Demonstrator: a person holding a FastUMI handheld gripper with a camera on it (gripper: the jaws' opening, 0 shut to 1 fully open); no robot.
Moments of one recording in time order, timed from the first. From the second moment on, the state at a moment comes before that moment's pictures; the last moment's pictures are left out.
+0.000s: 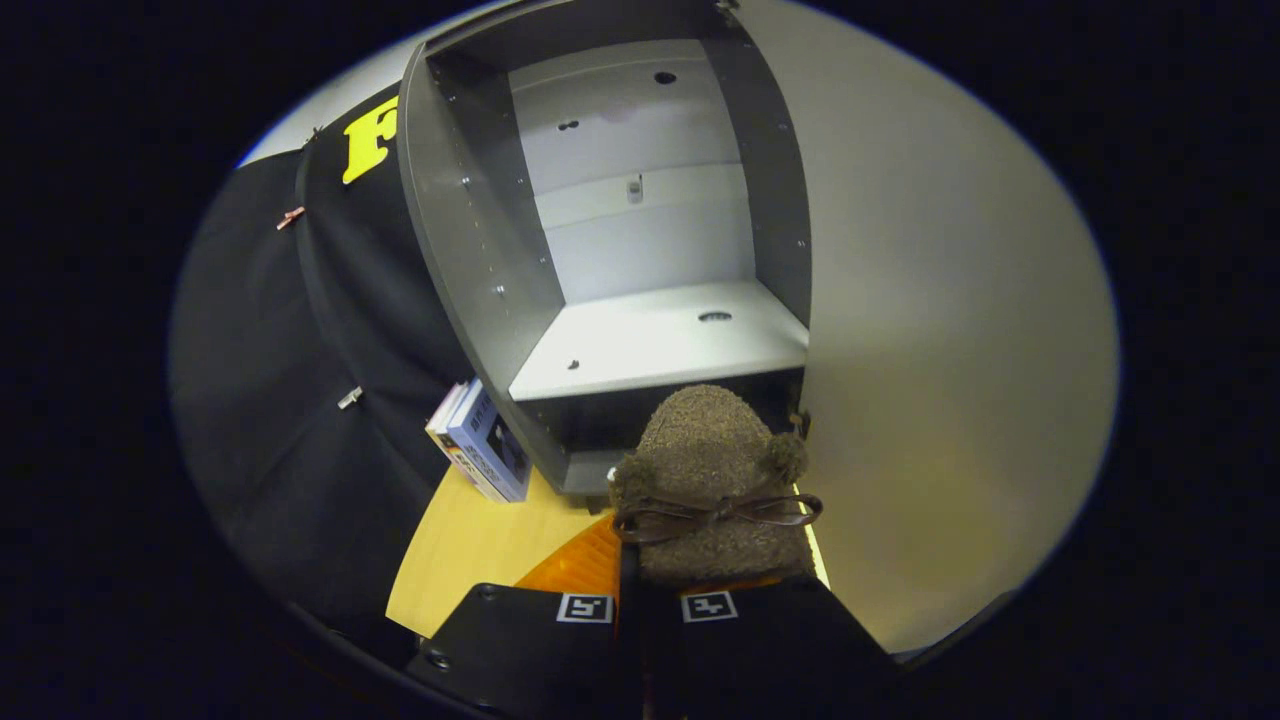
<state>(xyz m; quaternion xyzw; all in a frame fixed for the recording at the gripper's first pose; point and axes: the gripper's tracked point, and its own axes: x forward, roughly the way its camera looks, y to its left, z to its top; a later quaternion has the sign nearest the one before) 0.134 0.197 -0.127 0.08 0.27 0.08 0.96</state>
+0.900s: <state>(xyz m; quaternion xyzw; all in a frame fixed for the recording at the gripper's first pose) 0.416 0.196 -0.125 0.05 0.28 0.05 0.96</state>
